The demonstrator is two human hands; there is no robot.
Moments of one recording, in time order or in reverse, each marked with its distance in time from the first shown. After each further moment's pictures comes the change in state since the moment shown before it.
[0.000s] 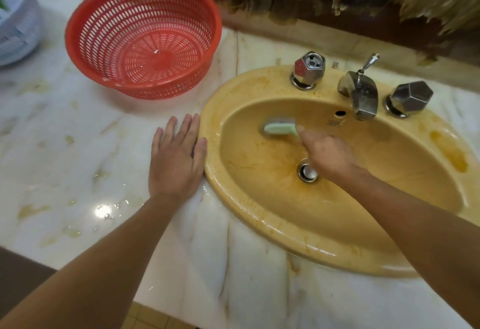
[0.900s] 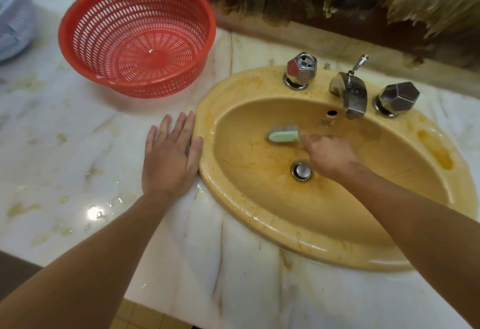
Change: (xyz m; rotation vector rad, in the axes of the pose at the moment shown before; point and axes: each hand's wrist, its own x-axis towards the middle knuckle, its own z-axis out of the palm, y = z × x) left_hand 0.000 -0.001 0.001 0.002 -0.010 0.021; right_hand -0.008 0.013 -0.005 -0.154 -0.114 0.036
